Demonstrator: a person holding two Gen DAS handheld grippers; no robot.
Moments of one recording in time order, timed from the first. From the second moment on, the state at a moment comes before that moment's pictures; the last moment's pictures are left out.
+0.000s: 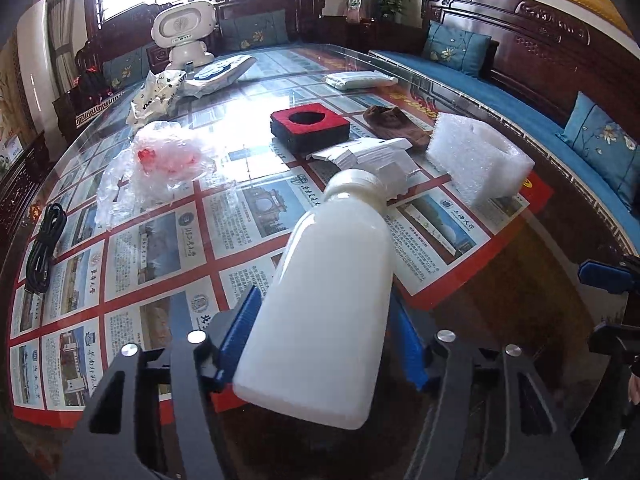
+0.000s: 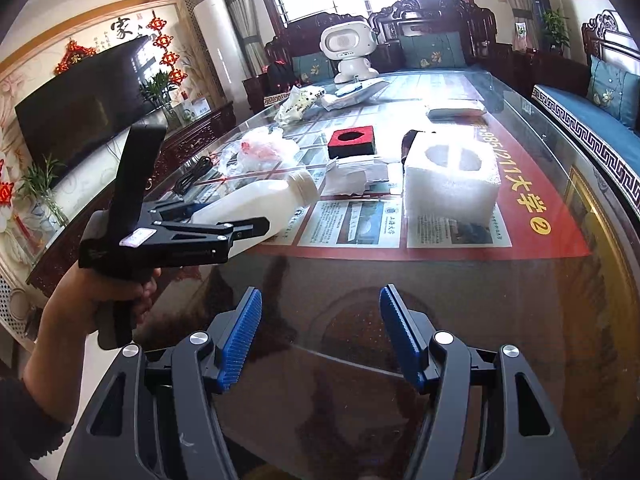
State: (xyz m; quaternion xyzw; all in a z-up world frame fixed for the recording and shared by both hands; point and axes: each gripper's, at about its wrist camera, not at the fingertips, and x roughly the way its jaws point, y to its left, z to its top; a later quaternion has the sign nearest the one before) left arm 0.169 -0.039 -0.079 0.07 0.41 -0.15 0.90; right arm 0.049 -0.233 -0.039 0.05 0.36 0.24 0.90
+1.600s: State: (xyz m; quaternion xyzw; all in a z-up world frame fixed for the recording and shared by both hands) left arm 0.187 -0.059 -0.076 -0.04 0.40 -0.20 0.89; right arm 0.182 -0.264 -0.054 0.06 0.40 0.05 0.91
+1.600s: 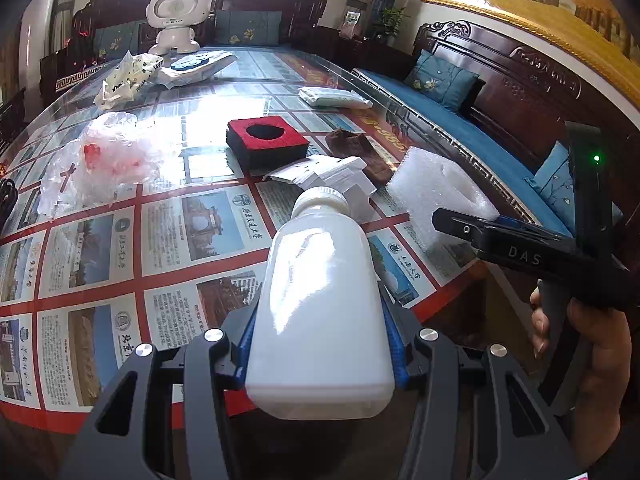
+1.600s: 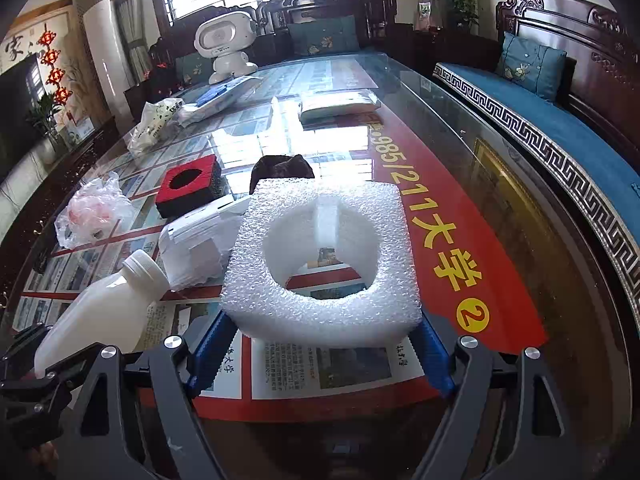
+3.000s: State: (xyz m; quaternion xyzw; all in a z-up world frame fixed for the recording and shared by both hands) left arm -0.080 -0.073 -0.068 -0.05 0.37 -0.29 0.88; right arm -0.123 -0.264 -0.021 -0.01 0.34 0.11 0.93
